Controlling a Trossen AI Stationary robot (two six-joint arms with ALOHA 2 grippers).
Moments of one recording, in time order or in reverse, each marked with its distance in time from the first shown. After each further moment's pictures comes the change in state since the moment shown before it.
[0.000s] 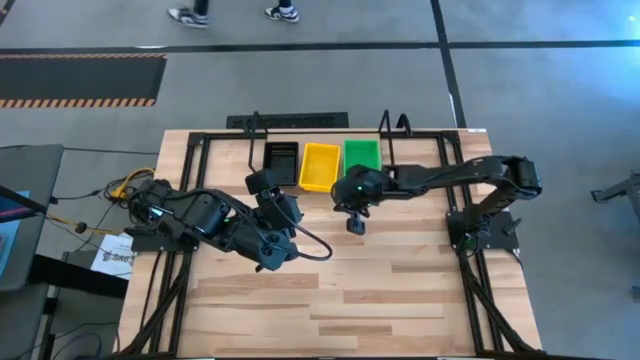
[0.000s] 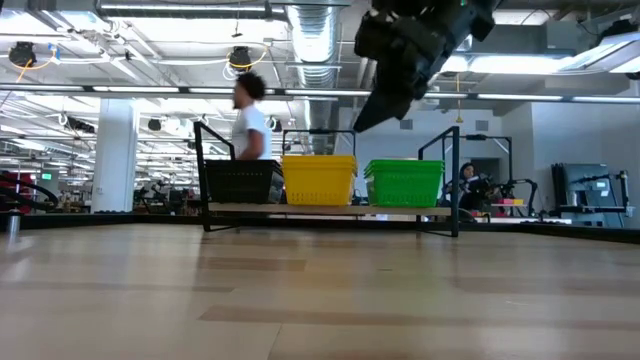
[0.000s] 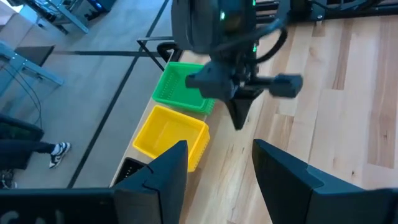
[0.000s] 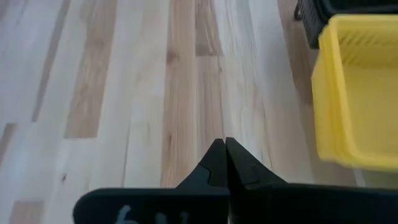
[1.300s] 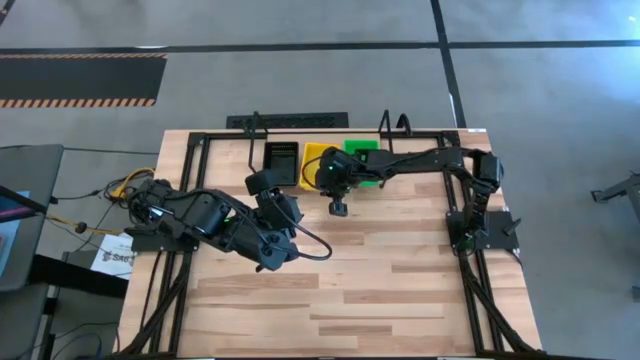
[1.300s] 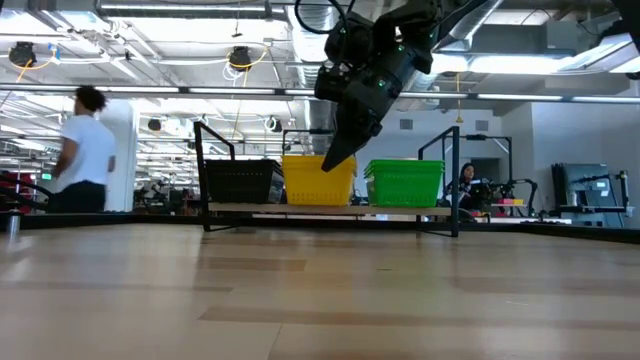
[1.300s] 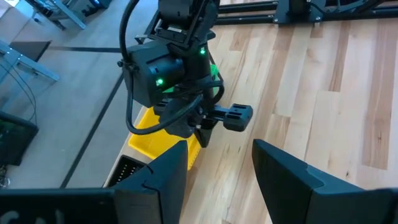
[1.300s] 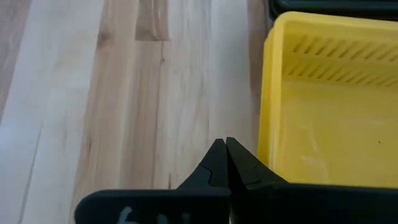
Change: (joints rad) left arm 0.000 0.000 0.000 0.000 0.010 -0.024; right arm -0.151 0.297 0.257 -0.097 -0.048 -0.225
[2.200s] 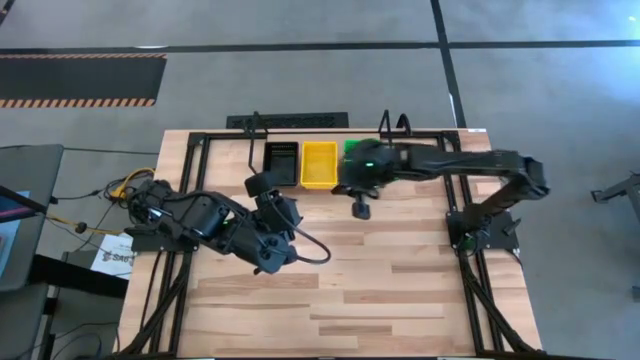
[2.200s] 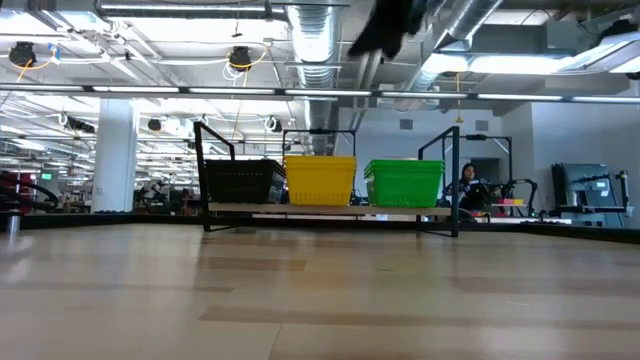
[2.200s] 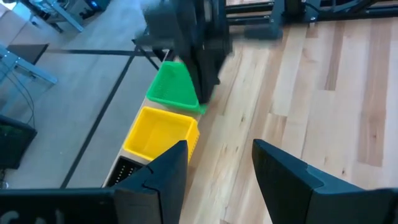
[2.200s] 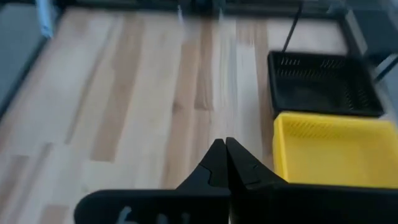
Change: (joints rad) left arm -0.012 0.000 0.000 0.000 0.000 0.000; right arm 0.112 -0.351 -0.001 -0.118 0.012 0.073
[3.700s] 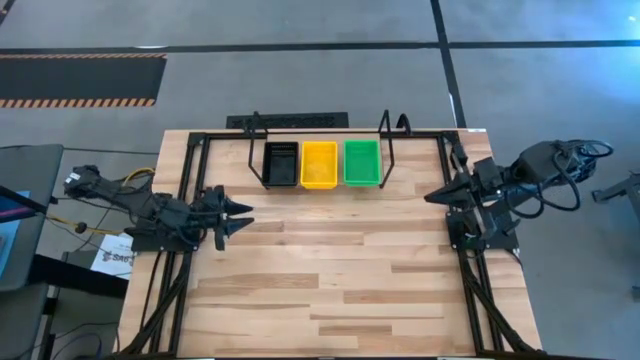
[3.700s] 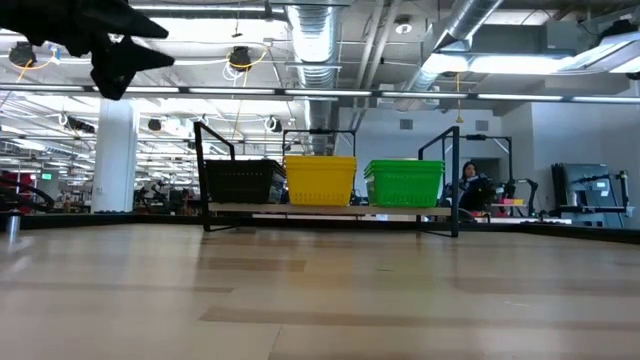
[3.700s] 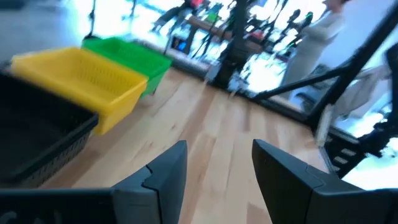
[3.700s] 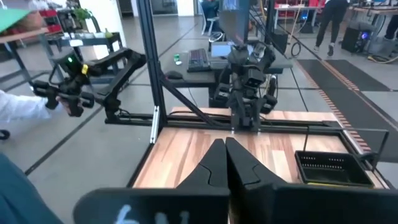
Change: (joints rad) left arm 0.080 -1.423 -2.018 1.456 0.278 -0.019; right arm 0.596 -0.678 0.000 -0.129 0.439 0.258
